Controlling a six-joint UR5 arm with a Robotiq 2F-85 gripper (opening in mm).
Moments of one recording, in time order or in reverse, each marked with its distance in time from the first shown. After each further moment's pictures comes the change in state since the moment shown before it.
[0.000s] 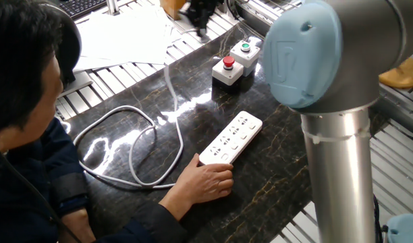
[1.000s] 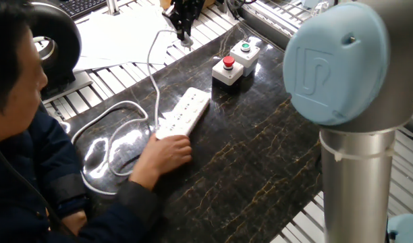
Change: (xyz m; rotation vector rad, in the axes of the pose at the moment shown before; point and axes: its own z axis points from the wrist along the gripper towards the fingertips) arm -0.022 0.014 -0.005 0.018 -0.105 -0.062
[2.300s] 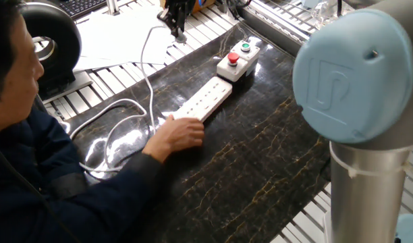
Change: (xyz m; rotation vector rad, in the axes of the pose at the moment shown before) arm -0.012 0.013 0.009 0.105 -0.097 -0.044
